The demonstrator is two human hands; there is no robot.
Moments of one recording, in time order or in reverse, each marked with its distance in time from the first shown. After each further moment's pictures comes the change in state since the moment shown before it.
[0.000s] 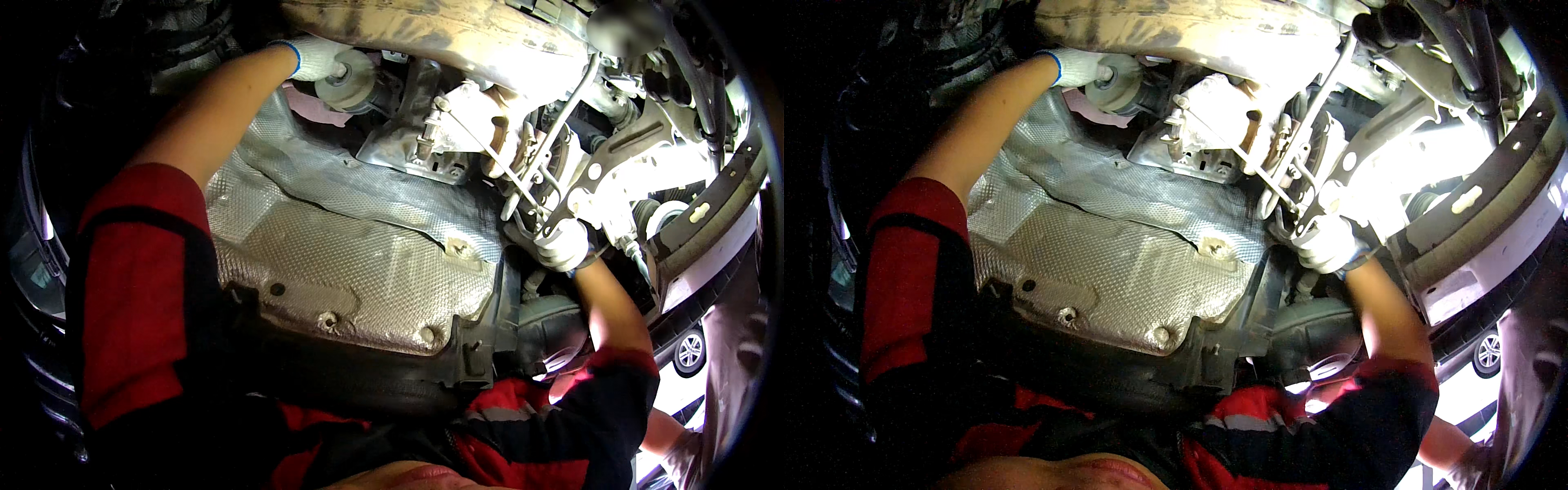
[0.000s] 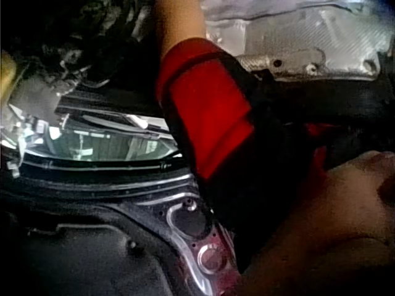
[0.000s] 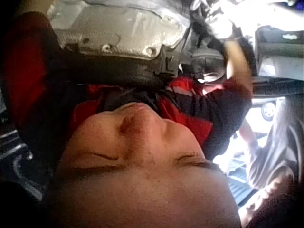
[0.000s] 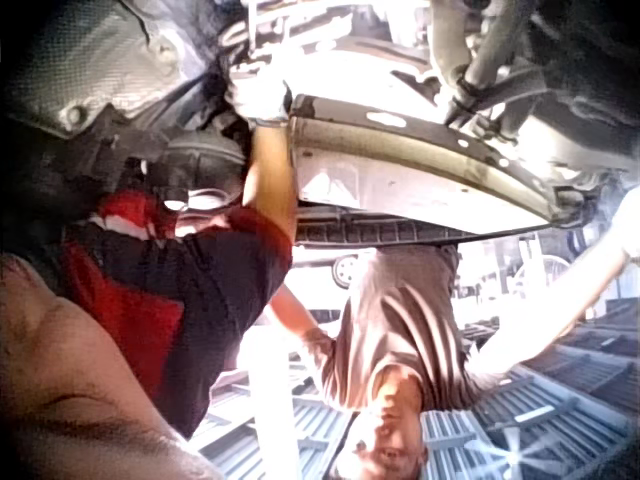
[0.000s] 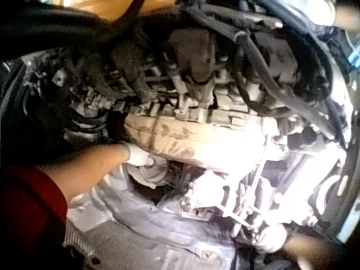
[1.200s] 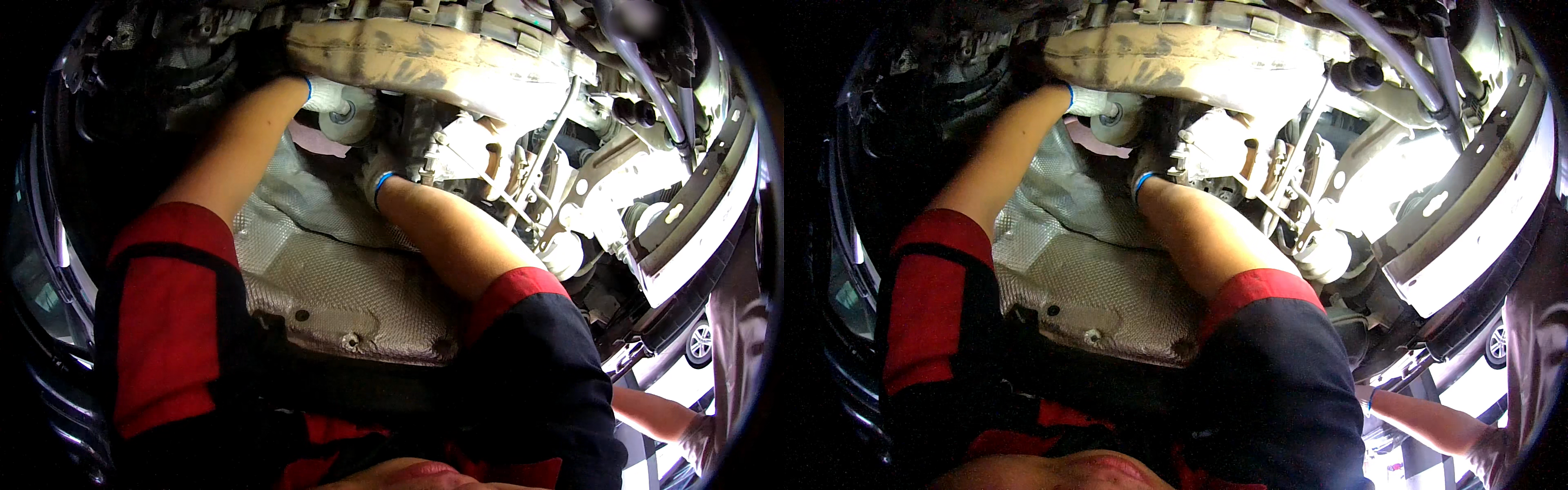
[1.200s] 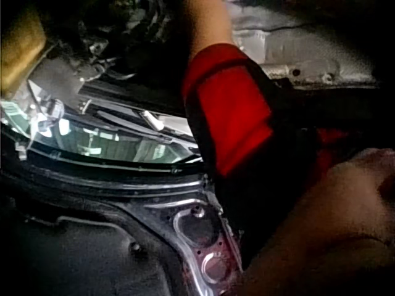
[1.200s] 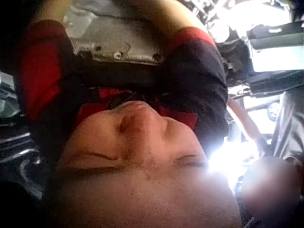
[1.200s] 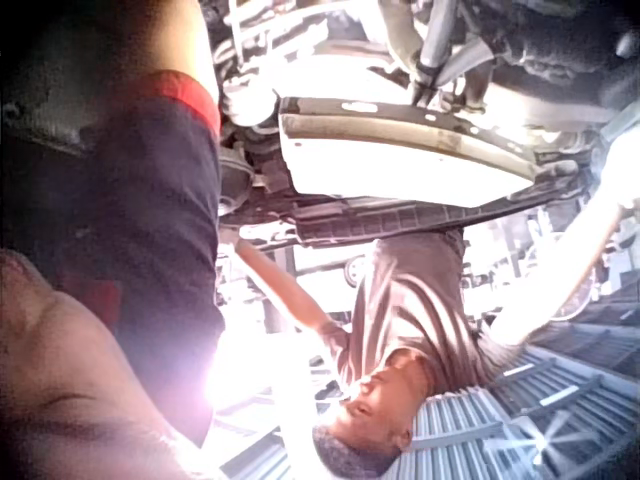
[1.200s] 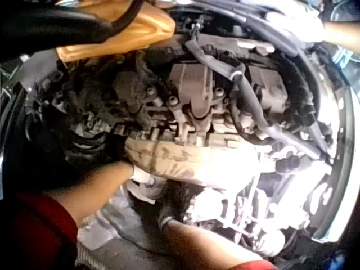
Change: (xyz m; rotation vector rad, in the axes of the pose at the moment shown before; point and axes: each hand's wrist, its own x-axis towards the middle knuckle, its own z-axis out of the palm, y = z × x) left_hand 0.029 -0.085 0.027 0.161 -0.065 0.106; right_hand 0.310 -0.258 0.135 -1.073 0.085 -0.249
